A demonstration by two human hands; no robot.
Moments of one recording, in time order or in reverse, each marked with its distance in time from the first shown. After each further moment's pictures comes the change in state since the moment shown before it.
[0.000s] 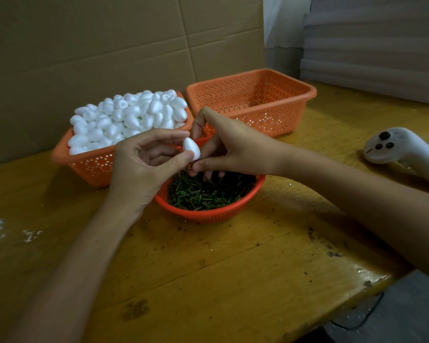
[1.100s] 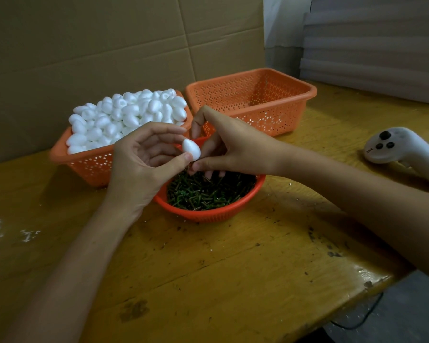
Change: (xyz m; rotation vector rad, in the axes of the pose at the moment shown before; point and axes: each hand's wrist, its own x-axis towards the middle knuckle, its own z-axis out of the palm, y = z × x) left_hand -0.001 0.001 -0.001 -0.030 -0.032 0.028; right_hand -0.001 -0.002 0.001 0.013 0.019 0.023
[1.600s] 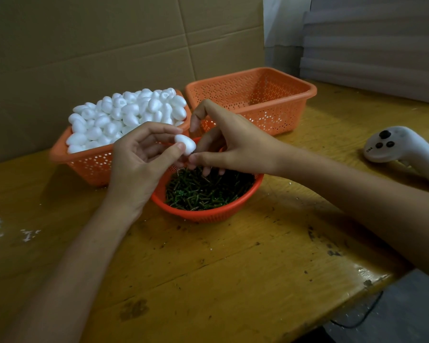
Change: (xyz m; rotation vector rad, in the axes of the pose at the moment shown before) left_hand 0.003 -0.007 -0.001 -0.005 0.041 -0.010; right_hand -0.001 -0.003 0.002 0.035 0.064 -0.027
